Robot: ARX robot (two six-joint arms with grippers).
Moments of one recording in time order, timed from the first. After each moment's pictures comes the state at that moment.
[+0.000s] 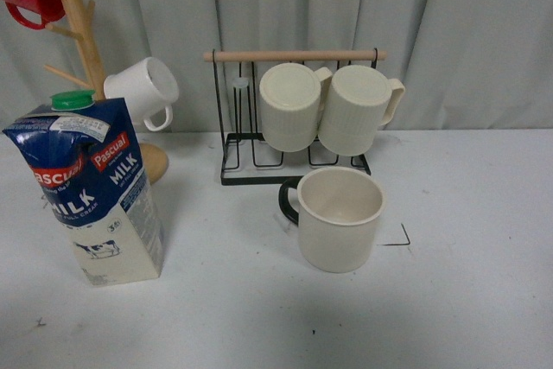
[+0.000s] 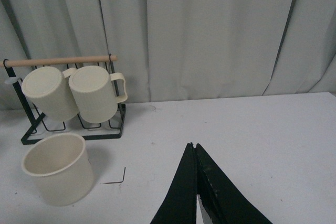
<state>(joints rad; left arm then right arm) 0.00 0.01 0.01 0.00 0.00 0.00 0.00 0.63 0.01 0.61 0.00 0.00</state>
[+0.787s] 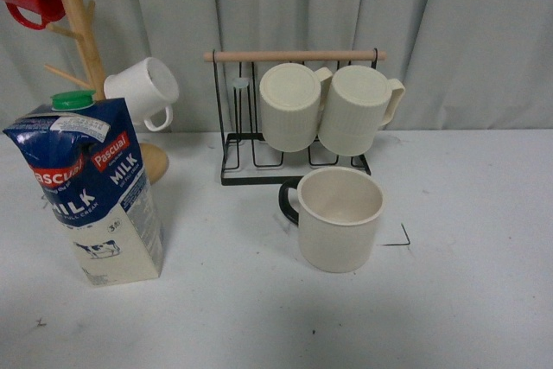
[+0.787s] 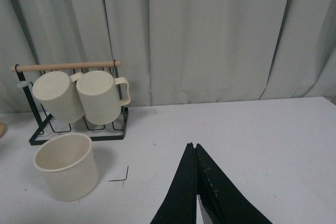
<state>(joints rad) 0.00 0.01 0.01 0.00 0.00 0.00 0.00 0.23 0.01 0.24 0.00 0.00</state>
